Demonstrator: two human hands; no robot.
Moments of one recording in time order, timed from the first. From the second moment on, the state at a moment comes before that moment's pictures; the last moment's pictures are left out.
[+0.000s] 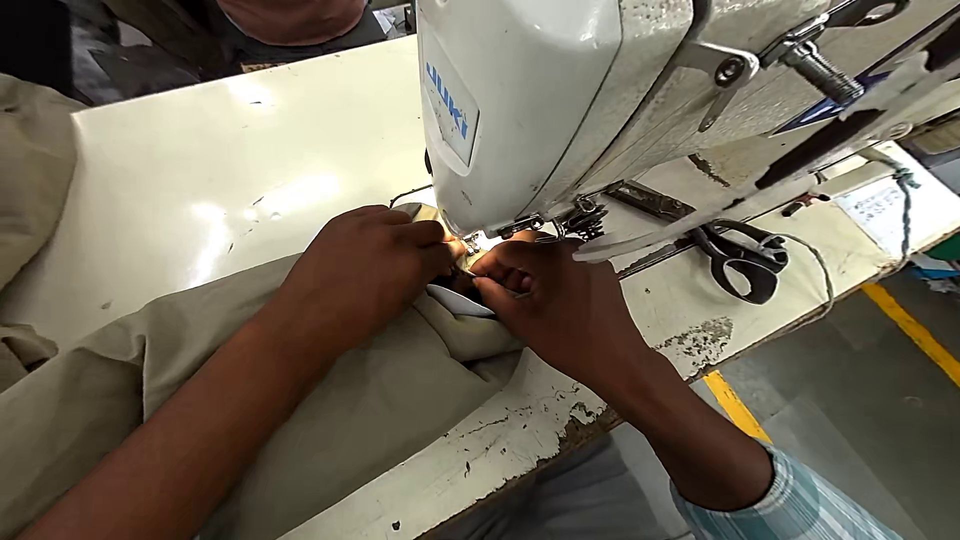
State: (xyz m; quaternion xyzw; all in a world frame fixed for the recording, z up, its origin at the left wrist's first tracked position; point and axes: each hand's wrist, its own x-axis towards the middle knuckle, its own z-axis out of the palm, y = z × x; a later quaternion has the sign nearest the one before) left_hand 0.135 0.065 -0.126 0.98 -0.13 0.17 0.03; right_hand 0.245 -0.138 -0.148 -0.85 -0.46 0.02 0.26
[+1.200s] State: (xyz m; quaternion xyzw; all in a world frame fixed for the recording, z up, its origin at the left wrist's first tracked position) left_hand 0.140 0.072 -0.135 0.96 -0.17 0.23 0.03; right_hand 0.249 -0.139 -0.152 -0.86 -0.42 0.05 0.28
